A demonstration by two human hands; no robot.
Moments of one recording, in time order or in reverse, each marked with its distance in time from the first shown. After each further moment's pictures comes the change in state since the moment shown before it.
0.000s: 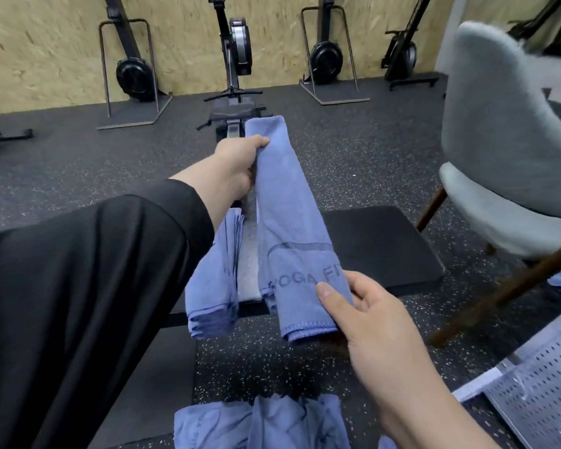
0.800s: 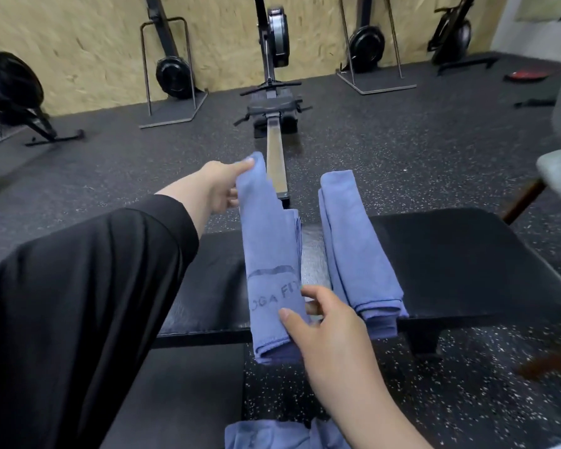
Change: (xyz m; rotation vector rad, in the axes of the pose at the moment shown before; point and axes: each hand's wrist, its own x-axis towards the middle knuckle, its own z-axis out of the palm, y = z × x) left_hand 0.130 -0.043 -0.159 0.287 0.028 -0.095; right_hand 0.076 0.065 0.135 -0.455 -0.030 0.013
